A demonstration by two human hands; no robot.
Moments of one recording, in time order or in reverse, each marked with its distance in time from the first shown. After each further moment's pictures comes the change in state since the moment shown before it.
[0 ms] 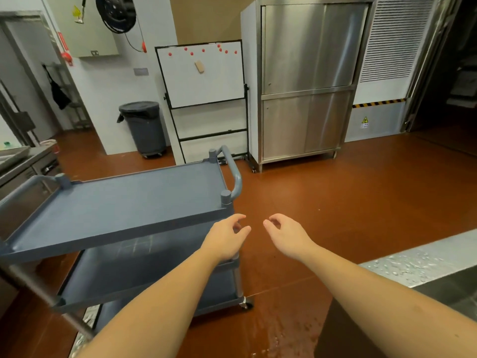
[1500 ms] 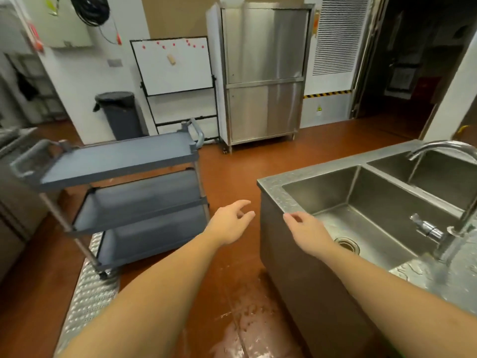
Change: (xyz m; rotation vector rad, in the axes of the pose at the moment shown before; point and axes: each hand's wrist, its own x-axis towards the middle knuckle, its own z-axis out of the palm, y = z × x) left_hand -0.440 0.142 0.103 0.020 -0.118 0.164; right_hand -0.509 0.113 -0.092 0.067 0.172 0.173
